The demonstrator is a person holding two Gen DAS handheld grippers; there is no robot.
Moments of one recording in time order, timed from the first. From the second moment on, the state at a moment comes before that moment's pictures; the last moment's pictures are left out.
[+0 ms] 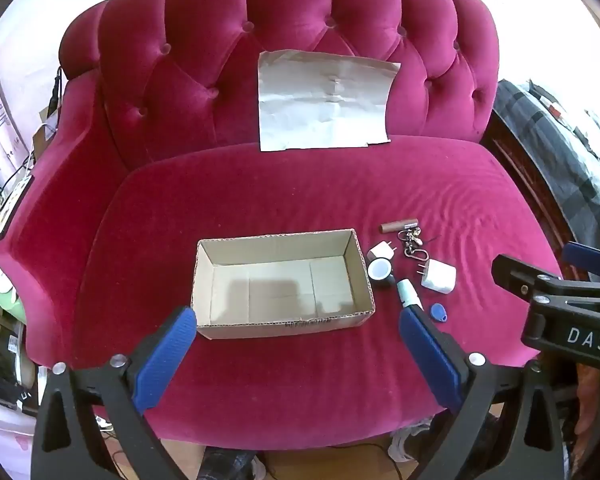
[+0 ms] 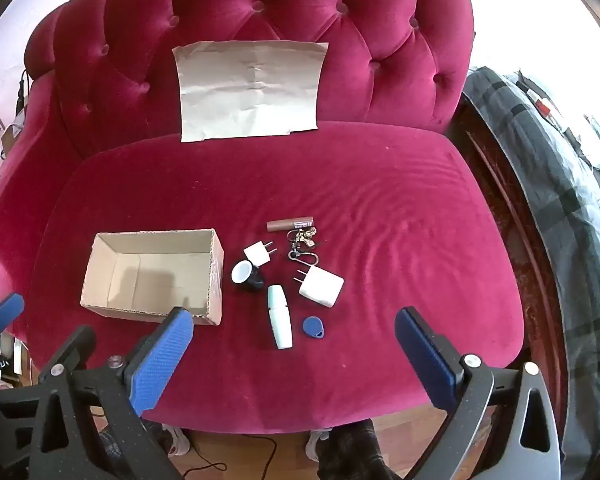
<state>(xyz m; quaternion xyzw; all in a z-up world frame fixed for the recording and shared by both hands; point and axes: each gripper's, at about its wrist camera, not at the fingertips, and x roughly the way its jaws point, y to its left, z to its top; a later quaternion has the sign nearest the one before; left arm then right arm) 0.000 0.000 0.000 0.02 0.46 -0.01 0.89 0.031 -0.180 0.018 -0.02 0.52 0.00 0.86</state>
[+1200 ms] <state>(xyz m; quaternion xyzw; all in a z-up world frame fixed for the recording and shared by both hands) 0.001 0.002 0.002 0.02 0.45 0.00 0.89 0.029 -0.182 0.020 -0.02 0.50 0.00 0.86</state>
